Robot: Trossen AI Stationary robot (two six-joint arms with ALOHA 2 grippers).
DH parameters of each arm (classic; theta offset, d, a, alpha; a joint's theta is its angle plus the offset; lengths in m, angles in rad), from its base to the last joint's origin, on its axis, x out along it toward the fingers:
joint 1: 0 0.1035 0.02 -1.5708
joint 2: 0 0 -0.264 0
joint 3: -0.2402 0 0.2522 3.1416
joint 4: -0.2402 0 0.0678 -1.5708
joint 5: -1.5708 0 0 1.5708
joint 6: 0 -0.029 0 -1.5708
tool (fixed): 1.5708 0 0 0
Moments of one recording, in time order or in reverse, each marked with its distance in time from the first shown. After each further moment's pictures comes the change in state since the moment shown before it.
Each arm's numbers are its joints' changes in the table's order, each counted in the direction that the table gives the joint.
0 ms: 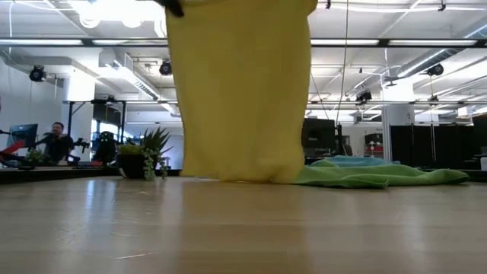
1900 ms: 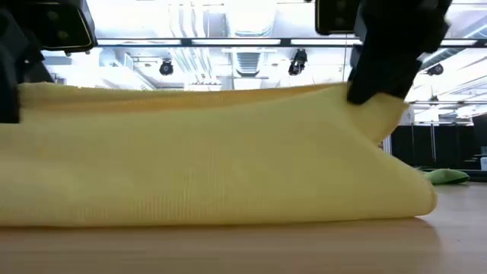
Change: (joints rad) left arm -0.512 0.122 0.793 0.983 -0.615 0.846; right arm 0.162 0.256 0.487 0.634 0.811 -0.412
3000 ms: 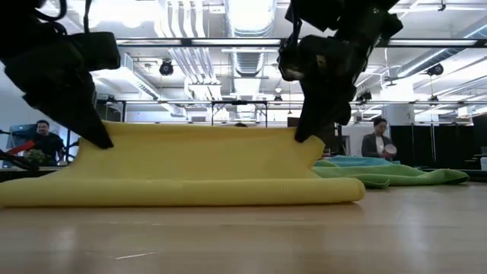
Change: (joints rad) left arm 0.137 -0.075 0.006 -0.397 0.397 -0.029; right arm -0.353 0.000 0.000 -0.102 0.022 0.264
